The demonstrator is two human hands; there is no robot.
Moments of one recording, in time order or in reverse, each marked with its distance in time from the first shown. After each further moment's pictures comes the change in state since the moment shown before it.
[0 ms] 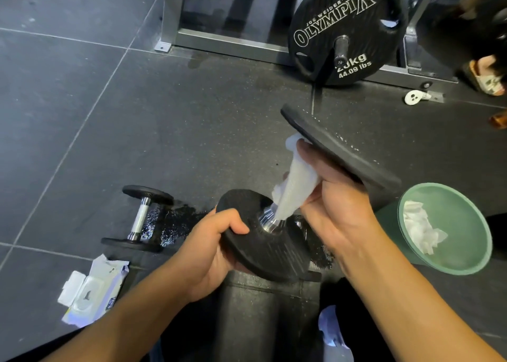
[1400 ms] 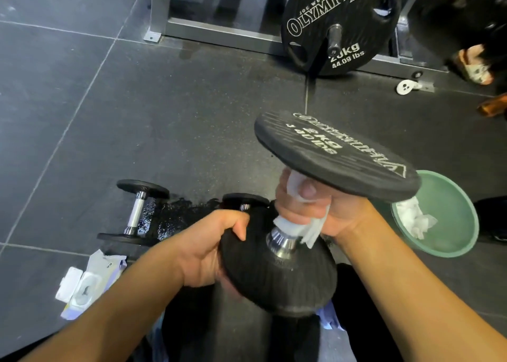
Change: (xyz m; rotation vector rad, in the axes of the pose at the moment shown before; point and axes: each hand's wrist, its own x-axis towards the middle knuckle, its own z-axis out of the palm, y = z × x) left_hand -0.010 0.018 0.002 0.281 -0.005 -0.489; right_hand 0.004 0.008 -0.016 0.138 -0.864 0.291
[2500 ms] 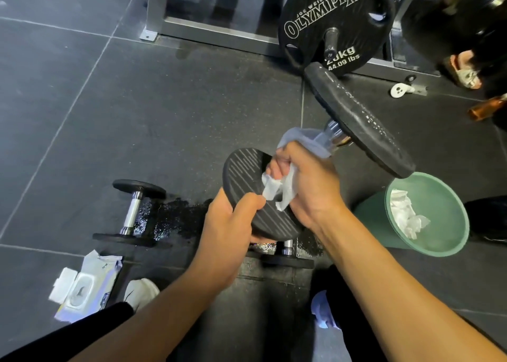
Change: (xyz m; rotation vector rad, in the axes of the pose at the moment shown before) left_hand 0.024 -0.015 0.034 -0.062 0.421 0.835; right_hand 0.030 0.015 0.005 -0.349 0.921 -0.331
